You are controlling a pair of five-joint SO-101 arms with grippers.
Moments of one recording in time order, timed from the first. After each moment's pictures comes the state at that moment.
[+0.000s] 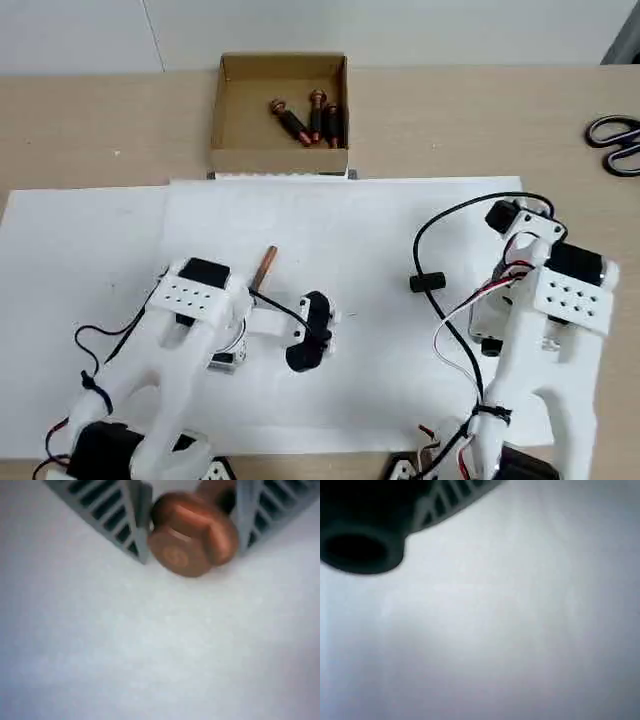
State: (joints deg) left arm 12.9 -16.6 49.9 76.2 -77.5; right arm 17.9 -25.8 34.2 90.4 8.8
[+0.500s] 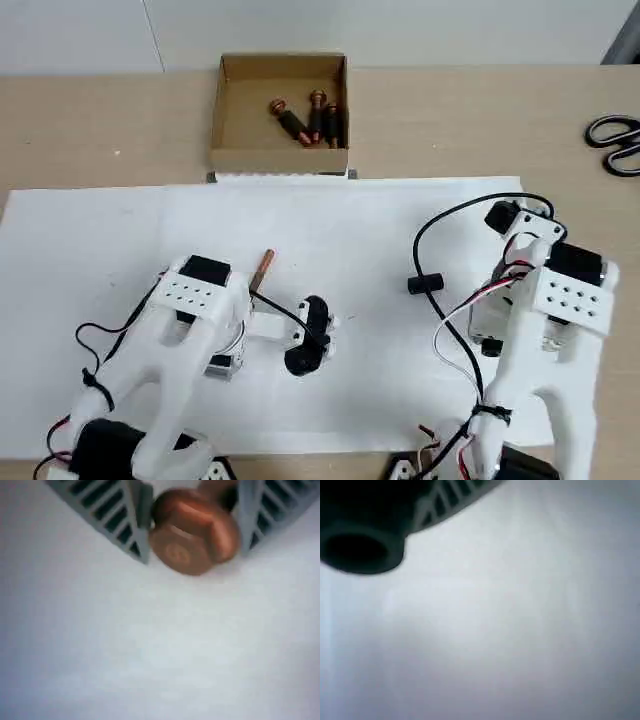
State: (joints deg) left arm 13.0 -16.0 47.2 83.1 -77.5; right arm 17.9 -25.8 34.3 90.4 8.8
